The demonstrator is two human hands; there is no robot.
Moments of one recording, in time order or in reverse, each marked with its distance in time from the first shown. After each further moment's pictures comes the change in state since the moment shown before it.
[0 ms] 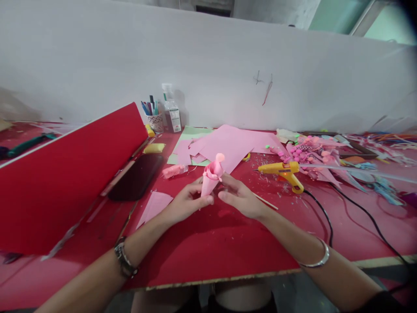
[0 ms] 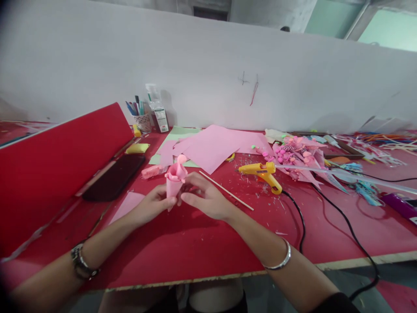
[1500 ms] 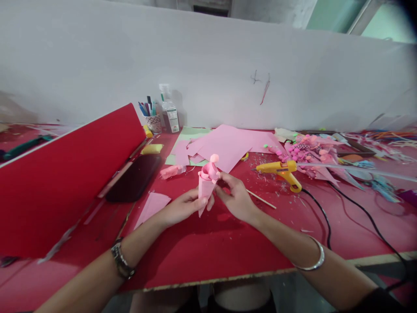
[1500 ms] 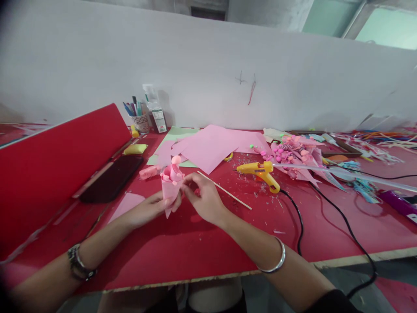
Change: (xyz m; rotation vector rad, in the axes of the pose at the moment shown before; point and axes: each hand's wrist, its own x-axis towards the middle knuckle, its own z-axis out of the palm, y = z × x) left_hand -0.003 0.002 -0.001 -0.070 -0.238 -0.106; right_hand 0.002 0.004 0.012 -0.293 0.273 0.037
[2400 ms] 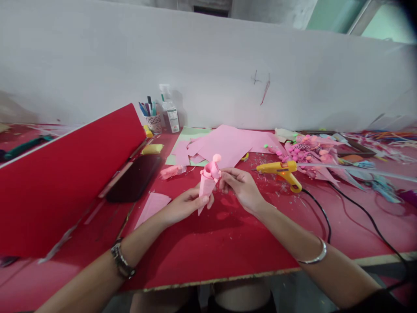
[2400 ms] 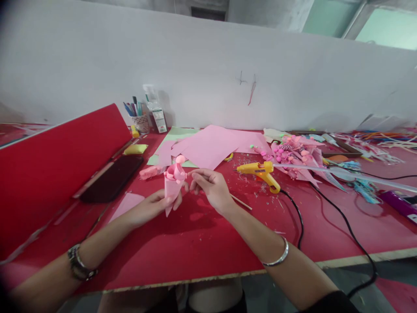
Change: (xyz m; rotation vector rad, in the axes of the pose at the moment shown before) left_hand 0.001 0.001 -0.001 0.055 0.024 -0.002; right_hand 0.009 0.007 -0.012 0.555 0.066 0.296
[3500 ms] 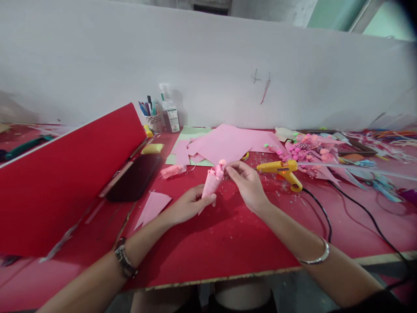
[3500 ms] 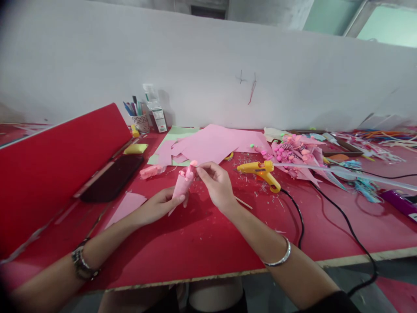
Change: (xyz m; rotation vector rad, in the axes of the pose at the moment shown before) left_hand 0.005 -0.001 0.007 0.164 0.088 -0.079; right_hand 0.002 -0.003 -0.002 -0.062 0.172 -0.200
